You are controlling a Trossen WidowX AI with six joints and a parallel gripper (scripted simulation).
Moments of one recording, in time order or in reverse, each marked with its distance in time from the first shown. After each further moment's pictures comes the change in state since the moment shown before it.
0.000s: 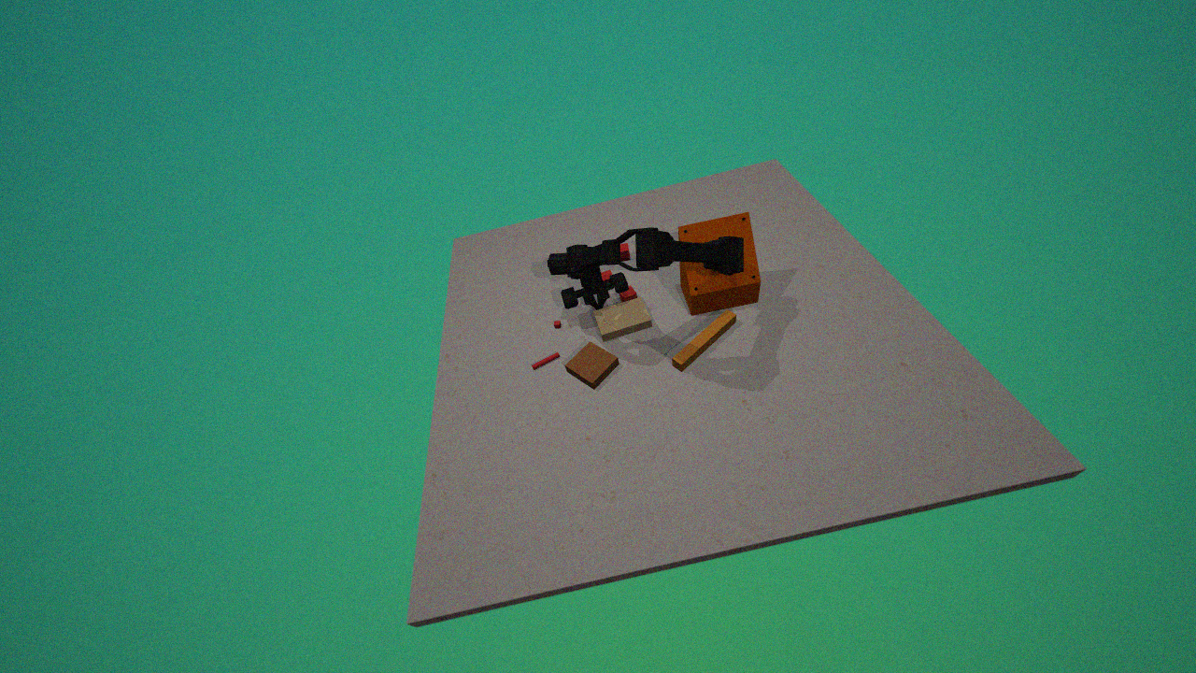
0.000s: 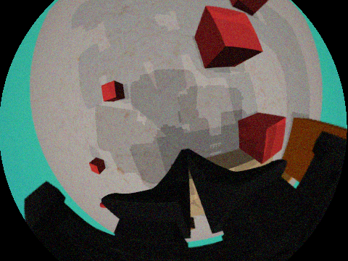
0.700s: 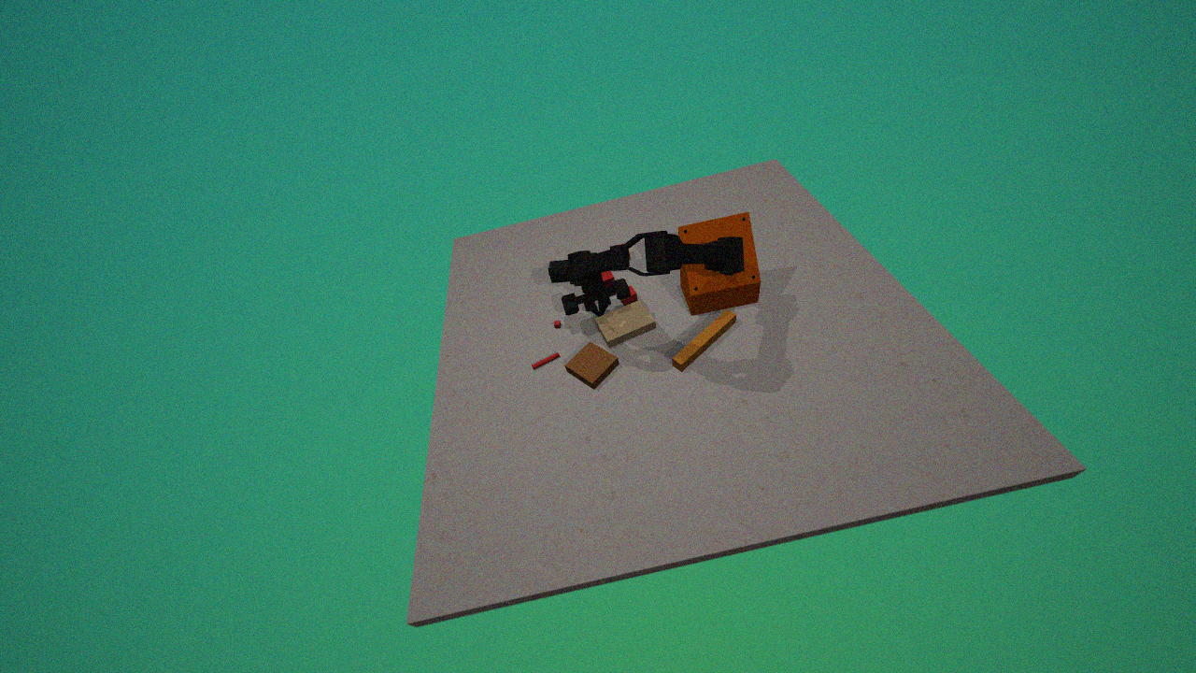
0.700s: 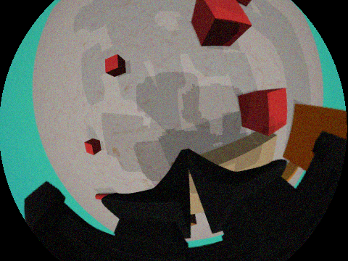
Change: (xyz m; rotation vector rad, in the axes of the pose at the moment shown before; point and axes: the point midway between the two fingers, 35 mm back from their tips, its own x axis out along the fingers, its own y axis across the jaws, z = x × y) arm -0.003 0.003 -0.030 0.002 -0.004 0.010
